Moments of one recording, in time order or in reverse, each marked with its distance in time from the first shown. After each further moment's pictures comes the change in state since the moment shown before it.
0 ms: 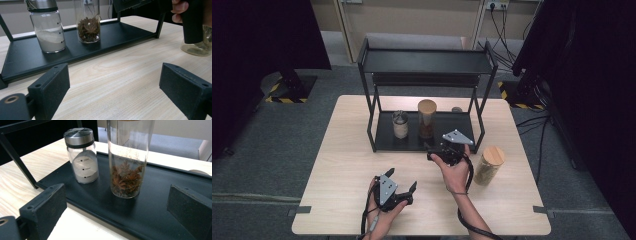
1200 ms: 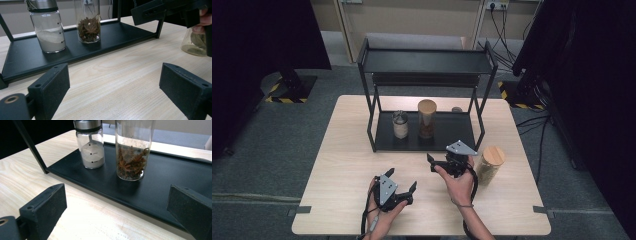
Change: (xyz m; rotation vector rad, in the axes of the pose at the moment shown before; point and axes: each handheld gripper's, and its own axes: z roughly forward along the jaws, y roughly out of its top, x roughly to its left) left arm 0.000 0.000 0.000 0.000 0.002 0.001; right arm 0.004 -0.025 -0.023 0.017 0.031 -0.006
